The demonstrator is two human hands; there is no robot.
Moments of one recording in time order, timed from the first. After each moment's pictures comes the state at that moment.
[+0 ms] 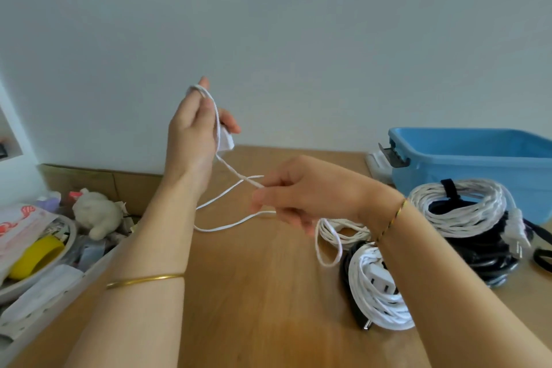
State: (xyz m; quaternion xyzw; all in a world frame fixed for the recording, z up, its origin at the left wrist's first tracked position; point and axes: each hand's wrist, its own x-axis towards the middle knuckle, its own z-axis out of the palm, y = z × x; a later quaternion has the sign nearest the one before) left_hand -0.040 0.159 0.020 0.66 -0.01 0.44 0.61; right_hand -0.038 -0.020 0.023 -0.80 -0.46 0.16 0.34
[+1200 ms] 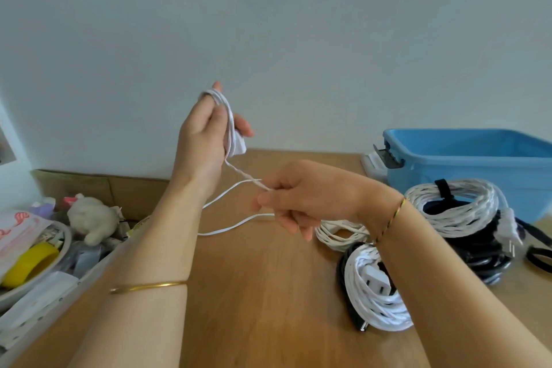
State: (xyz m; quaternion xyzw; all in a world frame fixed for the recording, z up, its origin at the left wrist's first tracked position) left_hand -0.038 0.145 0.019 0.68 -0.06 0.41 0.60; right_hand -0.033 -0.023 0.023 -0.82 -0.45 0.17 0.32
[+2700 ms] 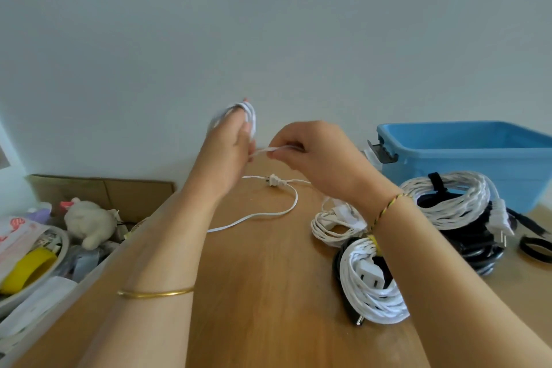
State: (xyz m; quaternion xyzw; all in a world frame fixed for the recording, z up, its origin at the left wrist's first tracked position) left_hand -0.030 0.134 0.012 0.83 -0.10 0.41 0.36; right_hand -0.015 -0.024 0.027 -0.83 -0.41 -0.16 0.35
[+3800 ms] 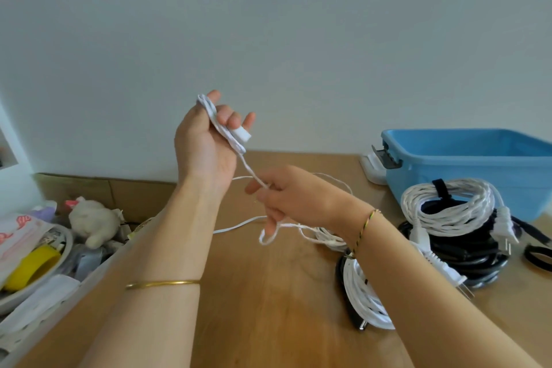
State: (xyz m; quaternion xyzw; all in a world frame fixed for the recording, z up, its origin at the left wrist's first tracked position) left_hand -0.040 0.130 0.033 0.37 -0.09 0.30 0.88; right_hand -0.023 -0.003 0.001 -0.82 -0.43 0.08 0.37
